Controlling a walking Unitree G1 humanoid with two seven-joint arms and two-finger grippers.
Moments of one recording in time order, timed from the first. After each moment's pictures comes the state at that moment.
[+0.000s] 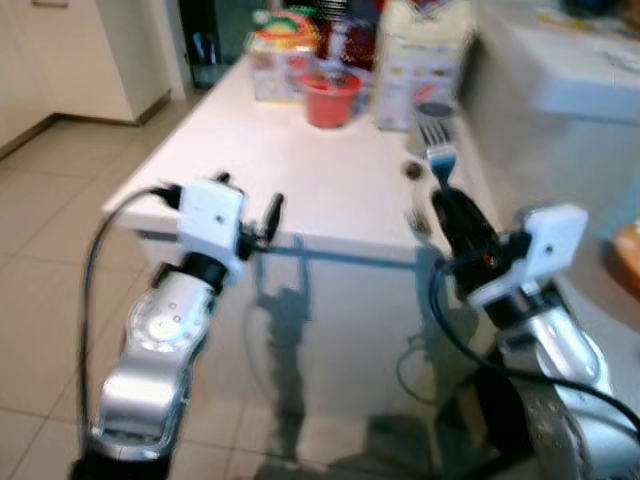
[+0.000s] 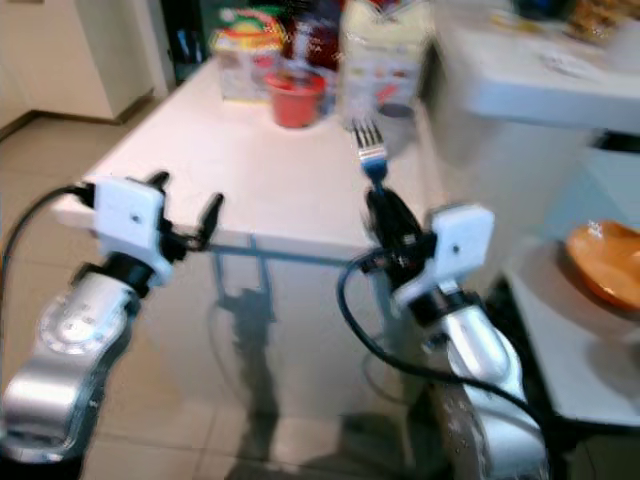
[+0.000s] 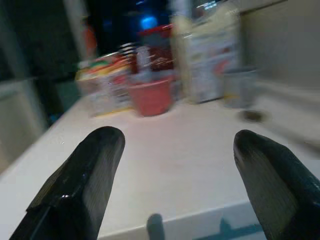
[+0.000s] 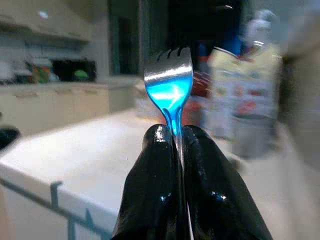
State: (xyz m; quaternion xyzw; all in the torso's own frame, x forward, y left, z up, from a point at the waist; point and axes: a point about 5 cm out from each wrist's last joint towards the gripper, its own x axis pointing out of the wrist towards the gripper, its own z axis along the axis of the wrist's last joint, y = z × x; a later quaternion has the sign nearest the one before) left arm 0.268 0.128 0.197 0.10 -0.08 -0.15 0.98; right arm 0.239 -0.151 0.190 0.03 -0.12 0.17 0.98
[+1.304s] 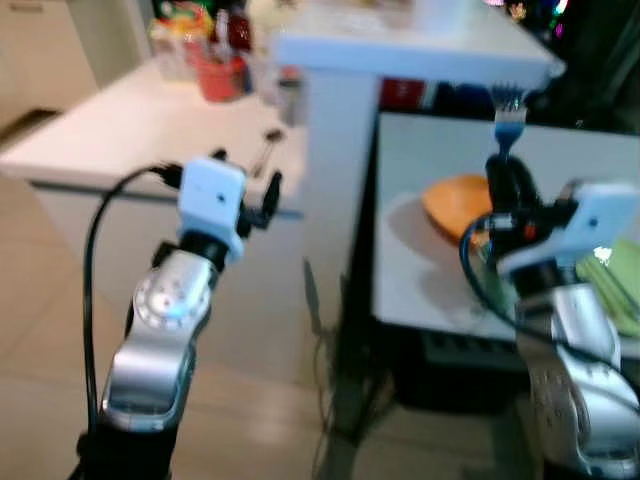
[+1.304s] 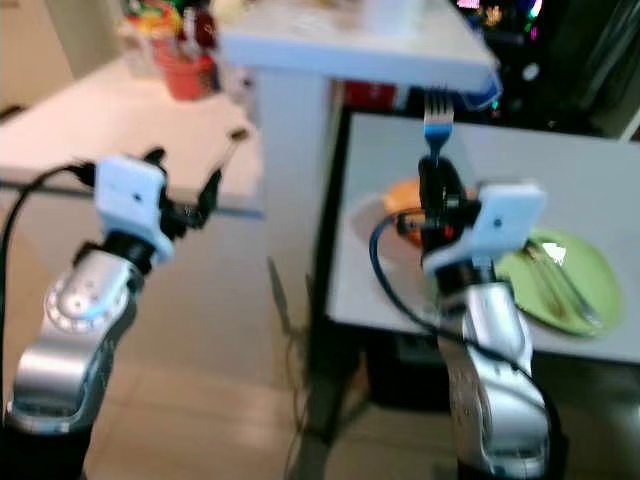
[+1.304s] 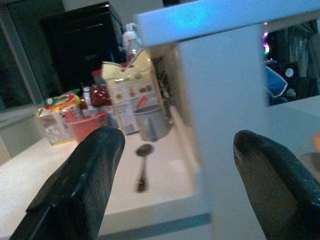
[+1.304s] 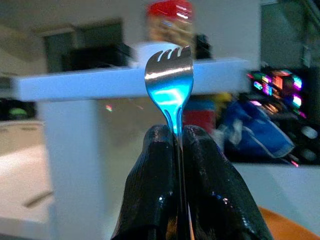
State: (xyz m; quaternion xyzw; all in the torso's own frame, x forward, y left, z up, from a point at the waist) left arm 0.286 0.136 0.210 0.12 -0.12 -0.11 0.98; right arm 0.258 -0.168 0.215 0.05 -0.18 0.05 0.98
